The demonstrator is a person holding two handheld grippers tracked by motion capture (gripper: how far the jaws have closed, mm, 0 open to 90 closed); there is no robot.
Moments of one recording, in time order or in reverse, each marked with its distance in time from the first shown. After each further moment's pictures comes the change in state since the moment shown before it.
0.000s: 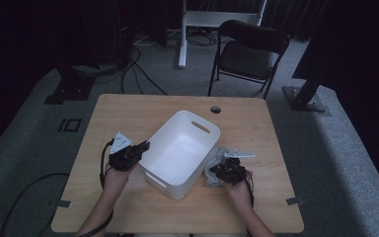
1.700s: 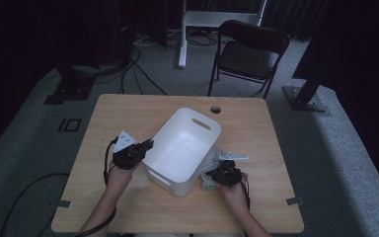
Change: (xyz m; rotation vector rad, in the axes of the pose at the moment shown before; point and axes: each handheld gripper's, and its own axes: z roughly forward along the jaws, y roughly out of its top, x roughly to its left) left arm -0.002 0.003 0.010 -0.015 -0.021 0.015; right arm 0.008 -0.010 0.018 0.046 0.016 -0.009
